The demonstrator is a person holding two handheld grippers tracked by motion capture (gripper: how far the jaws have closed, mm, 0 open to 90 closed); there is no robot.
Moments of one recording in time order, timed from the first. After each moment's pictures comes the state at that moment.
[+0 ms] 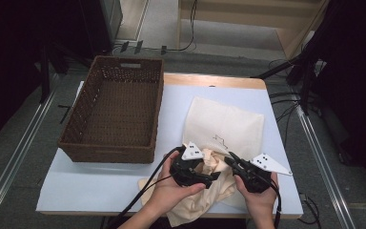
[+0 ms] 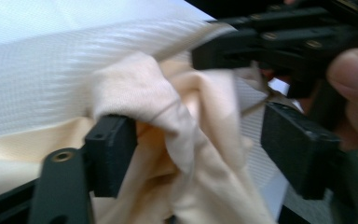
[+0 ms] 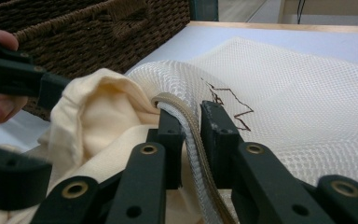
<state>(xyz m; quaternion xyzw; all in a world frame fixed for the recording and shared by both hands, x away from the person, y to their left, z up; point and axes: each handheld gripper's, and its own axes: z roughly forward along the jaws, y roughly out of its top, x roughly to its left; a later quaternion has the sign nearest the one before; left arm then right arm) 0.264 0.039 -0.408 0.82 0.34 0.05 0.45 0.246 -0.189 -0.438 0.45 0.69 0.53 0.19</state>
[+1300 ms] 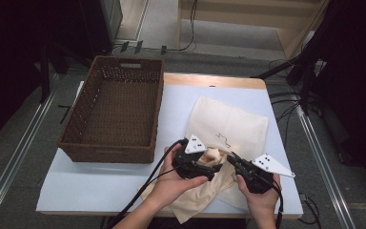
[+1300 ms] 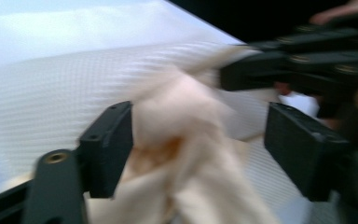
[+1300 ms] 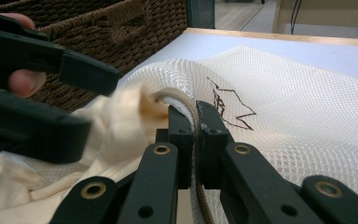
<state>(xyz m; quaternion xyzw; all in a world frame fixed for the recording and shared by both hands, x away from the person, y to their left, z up) 0.284 0.032 -0.405 0.83 0.35 0.07 0.44 0.242 -0.191 -0.433 0.45 0.69 0.53 0.21</state>
